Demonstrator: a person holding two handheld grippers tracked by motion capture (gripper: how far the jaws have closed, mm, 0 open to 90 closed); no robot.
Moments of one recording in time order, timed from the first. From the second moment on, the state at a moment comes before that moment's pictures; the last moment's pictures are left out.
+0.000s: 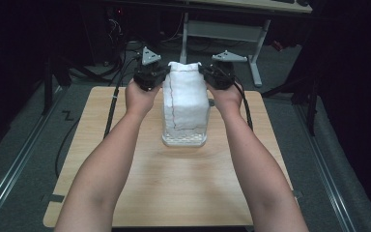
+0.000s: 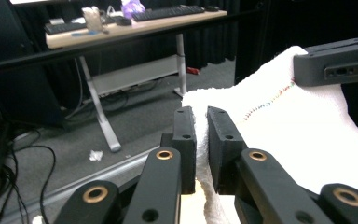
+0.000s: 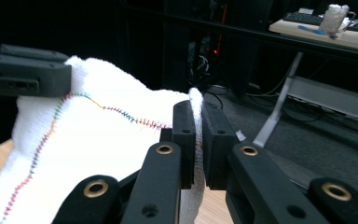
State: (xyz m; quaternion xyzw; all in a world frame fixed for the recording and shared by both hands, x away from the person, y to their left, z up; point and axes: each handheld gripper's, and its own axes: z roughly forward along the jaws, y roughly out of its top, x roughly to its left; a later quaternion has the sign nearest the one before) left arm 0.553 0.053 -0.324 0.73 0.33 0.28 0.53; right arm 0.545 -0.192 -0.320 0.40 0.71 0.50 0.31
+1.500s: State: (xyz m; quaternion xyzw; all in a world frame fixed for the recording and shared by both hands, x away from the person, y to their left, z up) left arm 0.434 0.121 -0.383 0.72 0.35 0.23 0.55; right arm 0.441 -0.232 -0.384 0.39 0.72 0.48 0.32
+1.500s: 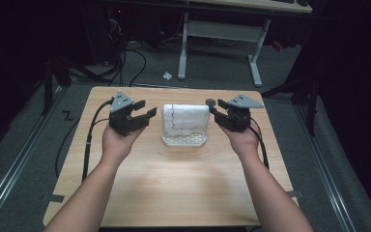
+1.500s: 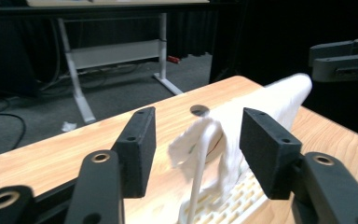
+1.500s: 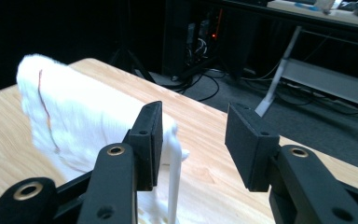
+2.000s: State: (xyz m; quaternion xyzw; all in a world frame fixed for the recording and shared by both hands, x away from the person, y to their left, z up) left arm 0.363 0.149 -0.494 0.78 0.39 0.15 0.47; right arm 0.372 -0.241 -0.450 0.41 0.74 0.45 0.30
